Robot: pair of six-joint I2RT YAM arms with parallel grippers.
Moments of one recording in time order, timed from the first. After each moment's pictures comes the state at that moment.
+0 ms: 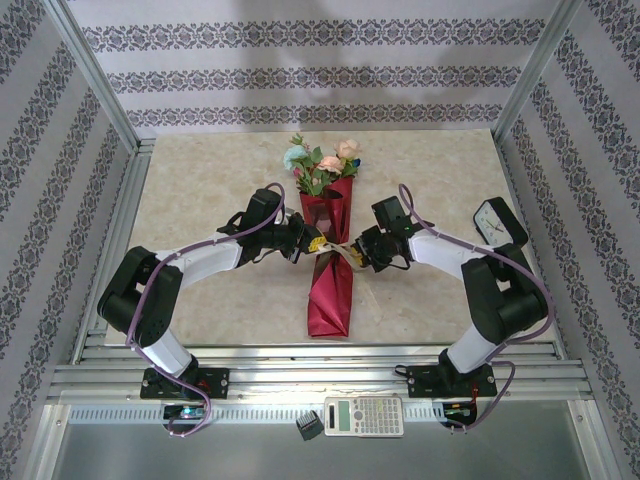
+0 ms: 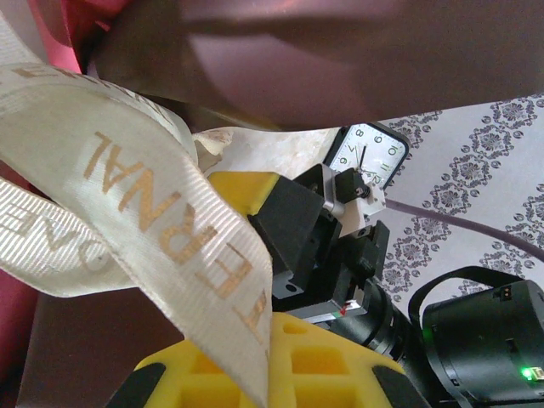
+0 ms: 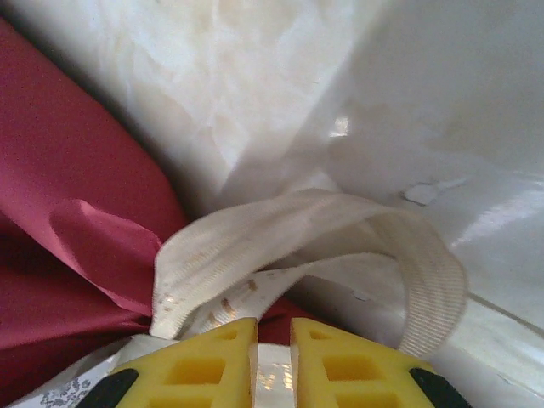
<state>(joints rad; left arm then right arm) -0.50 1.64 0.94 0.08 0.65 -1.55 0.41 1.63 0.89 -0.33 -0.36 1.50</state>
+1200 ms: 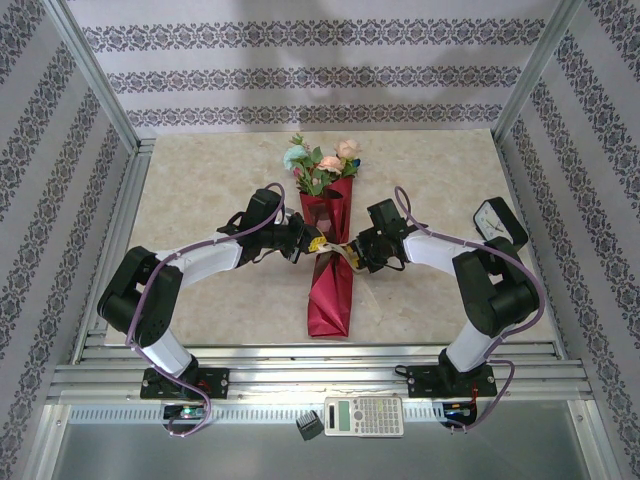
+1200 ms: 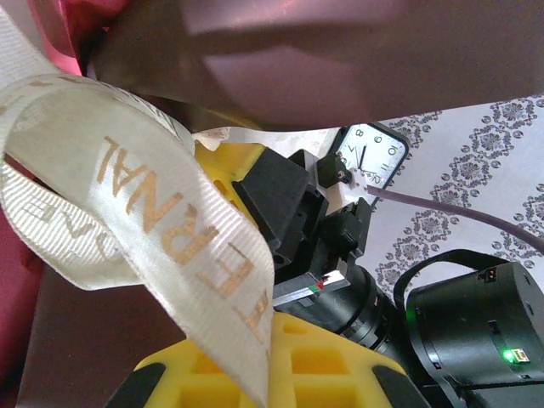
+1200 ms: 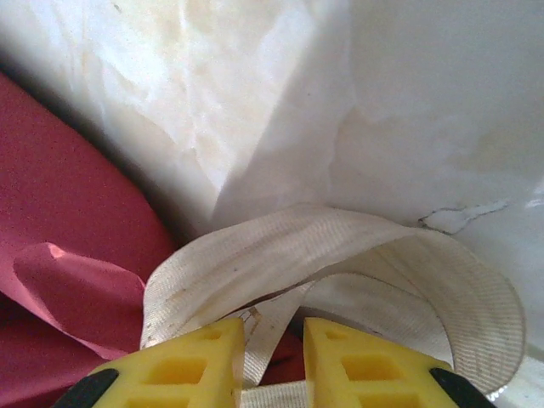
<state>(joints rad) -0.50 1.64 0.94 0.08 0.65 -1.55 0.42 1.68 0.88 -0.25 -0.35 1.59</state>
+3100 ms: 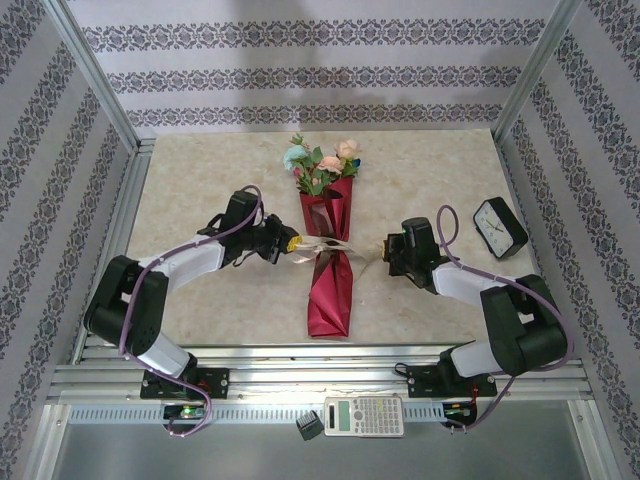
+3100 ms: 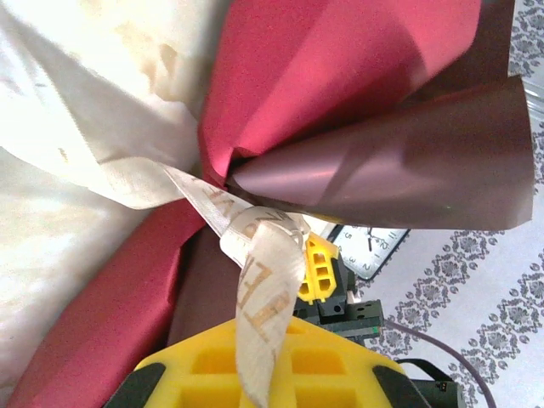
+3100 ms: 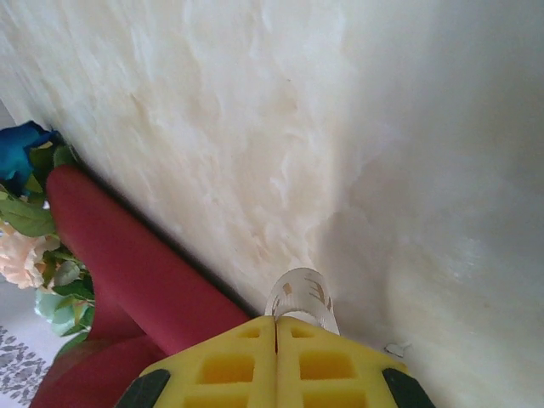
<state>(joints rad) -0.37 1.56 0.86 -0.04 0.59 -1.51 0.30 1.42 0.53 0.12 -0.11 1.87</state>
